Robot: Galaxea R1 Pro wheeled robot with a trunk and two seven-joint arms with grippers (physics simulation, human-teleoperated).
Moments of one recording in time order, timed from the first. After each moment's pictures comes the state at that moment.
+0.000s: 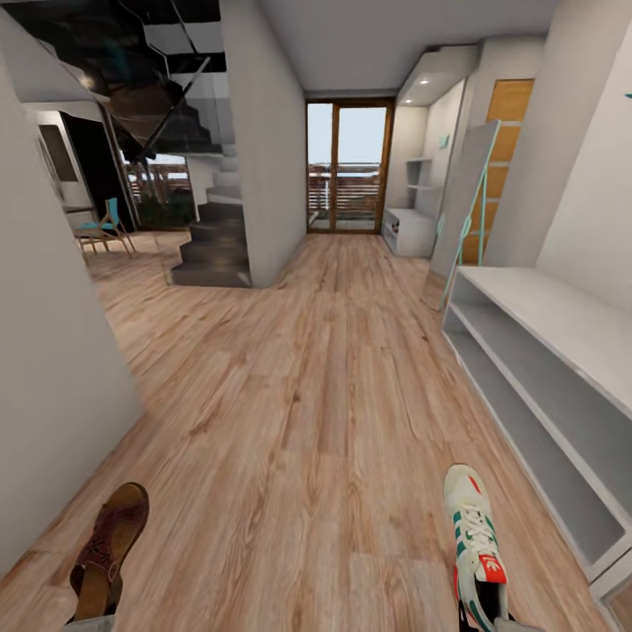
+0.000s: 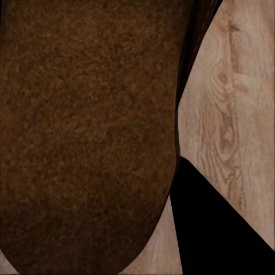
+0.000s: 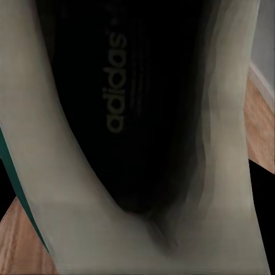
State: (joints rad) left arm -0.23 0.17 0.96 -0.33 -0.38 -0.65 -0.59; right arm -0.15 0.00 -0.41 -0.46 0.26 -0.59 -0.08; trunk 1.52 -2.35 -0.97
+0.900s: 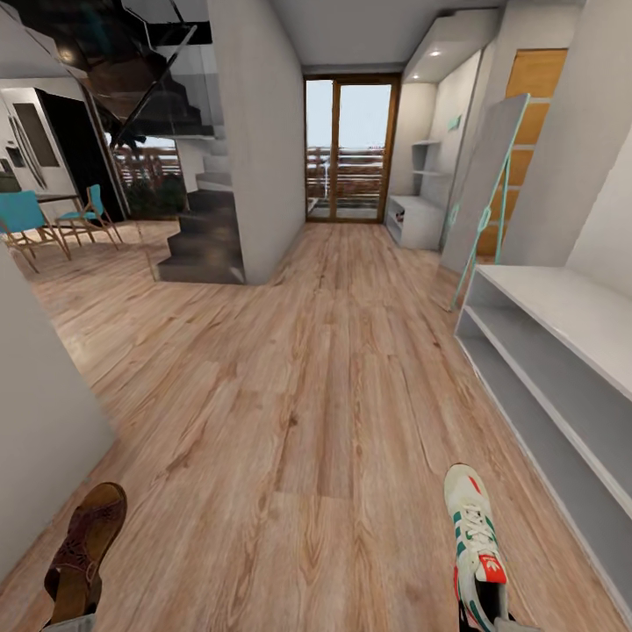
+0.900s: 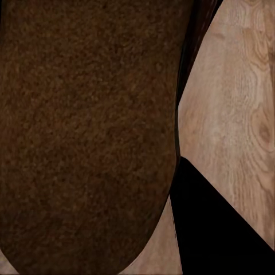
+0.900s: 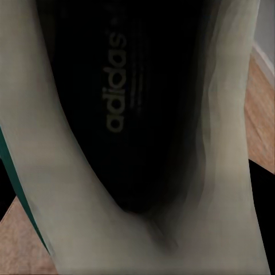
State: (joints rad) left arm -0.23 0.19 1.04 -0.34 -0.36 -0.66 -0.59; right arm -0.15 0.00 -0.41 -0.46 0.26 -0.59 -0.08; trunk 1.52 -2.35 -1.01
